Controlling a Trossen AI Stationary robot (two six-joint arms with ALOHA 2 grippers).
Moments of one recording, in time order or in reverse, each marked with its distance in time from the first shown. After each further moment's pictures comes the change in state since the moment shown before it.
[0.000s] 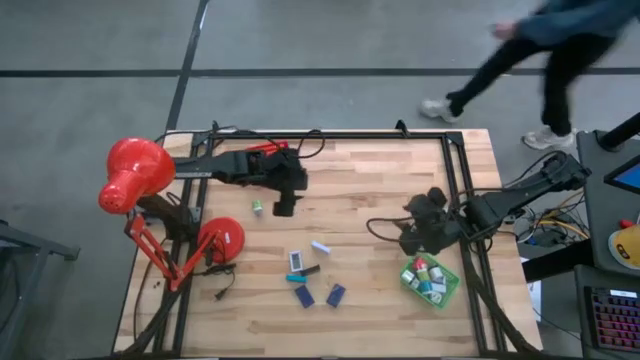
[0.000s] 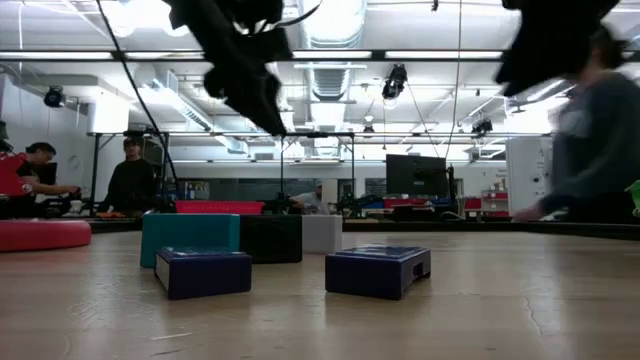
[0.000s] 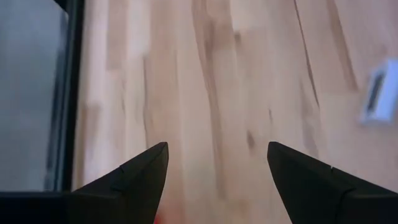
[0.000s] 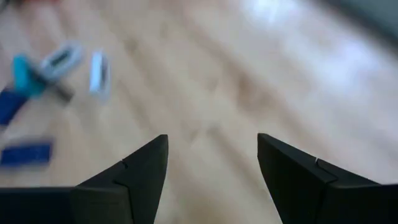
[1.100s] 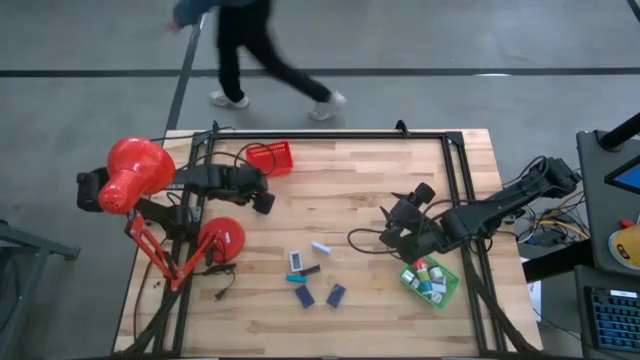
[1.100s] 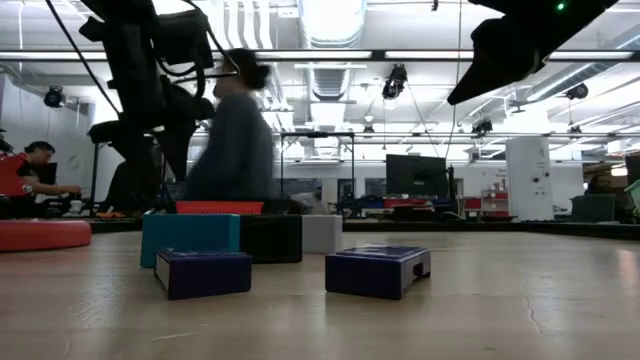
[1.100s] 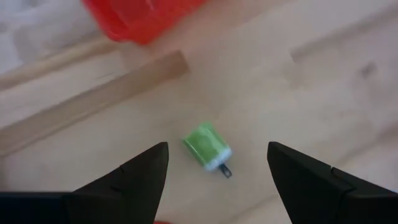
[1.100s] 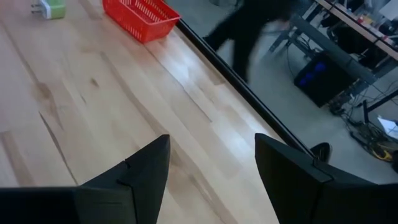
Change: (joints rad) left arm 0.006 -0.276 -0.378 -0.247 -0.165 -1.298; right arm -0.028 0.198 -0.046 0.210 0.404 -0.294
